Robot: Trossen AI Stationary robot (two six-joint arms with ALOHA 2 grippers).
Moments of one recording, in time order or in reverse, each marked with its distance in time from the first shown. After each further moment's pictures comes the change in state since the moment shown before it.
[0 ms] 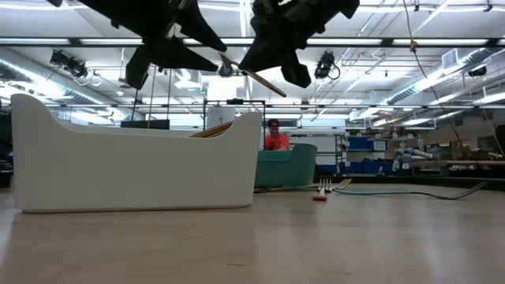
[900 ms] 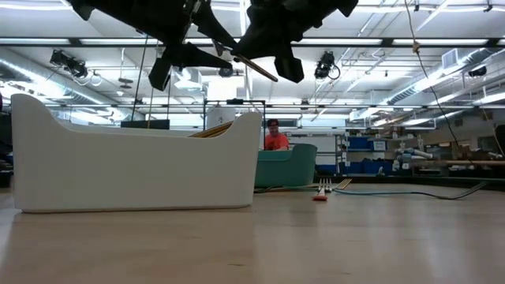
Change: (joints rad) left arm 0.134 0.000 0.000 0.098 0.192 0.343; right arm 0.017 0.000 0.000 0.070 -0.048 0.004
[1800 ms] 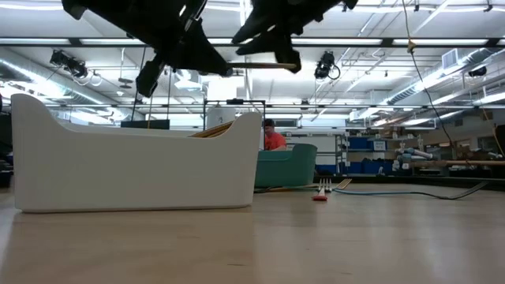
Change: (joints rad) left arm -0.025 0.002 0.001 -0.109 -0.051 -0.212; right arm -0.002 -0.040 0.000 0.010 0.062 -0.124
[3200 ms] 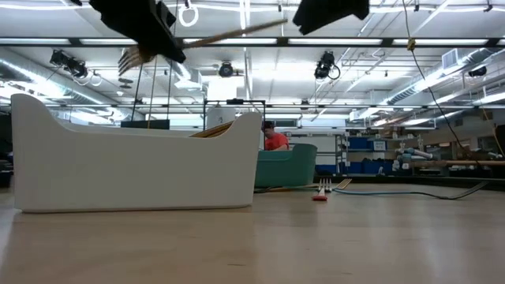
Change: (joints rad) left arm -0.204 -0.005 0.213 -0.595 0.115 -1.401; right arm 0.431 -0.073 0.033 -0.440 0.766 0.039
